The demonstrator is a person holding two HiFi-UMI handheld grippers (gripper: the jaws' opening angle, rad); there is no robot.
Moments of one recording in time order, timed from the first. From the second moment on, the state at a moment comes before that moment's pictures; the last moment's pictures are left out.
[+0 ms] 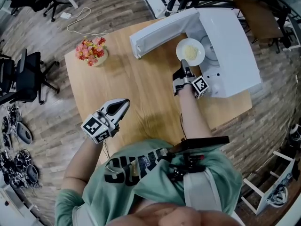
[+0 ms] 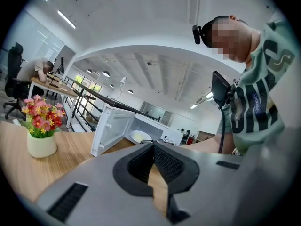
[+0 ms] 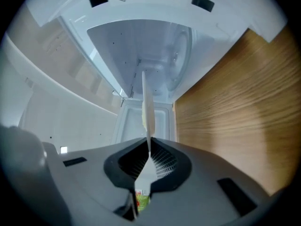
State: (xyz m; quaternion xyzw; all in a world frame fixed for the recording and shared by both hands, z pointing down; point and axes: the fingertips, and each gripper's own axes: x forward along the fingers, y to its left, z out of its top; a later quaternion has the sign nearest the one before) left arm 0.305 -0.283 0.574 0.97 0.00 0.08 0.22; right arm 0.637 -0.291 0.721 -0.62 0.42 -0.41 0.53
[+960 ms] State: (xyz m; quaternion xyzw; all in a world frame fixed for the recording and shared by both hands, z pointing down) left arm 0.153 -0.254 0.517 0.98 -0.11 0.02 0.18; right arm 0.466 -0.238 0.660 -0.56 0.56 -0.50 0.36
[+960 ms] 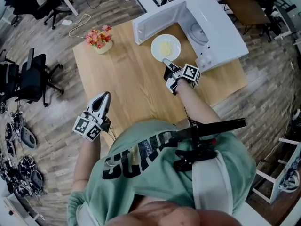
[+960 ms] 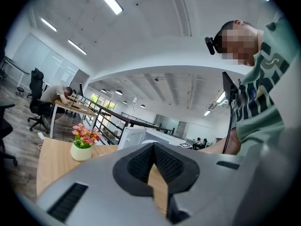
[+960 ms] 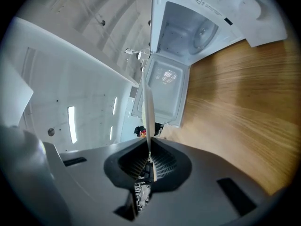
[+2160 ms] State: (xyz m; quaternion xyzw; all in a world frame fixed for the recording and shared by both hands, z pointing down) left arm 0.033 -0.217 0.503 0.98 -0.14 0.03 0.17; right arm 0.347 -0.188 0.576 -0.48 0.63 -0.49 0.38
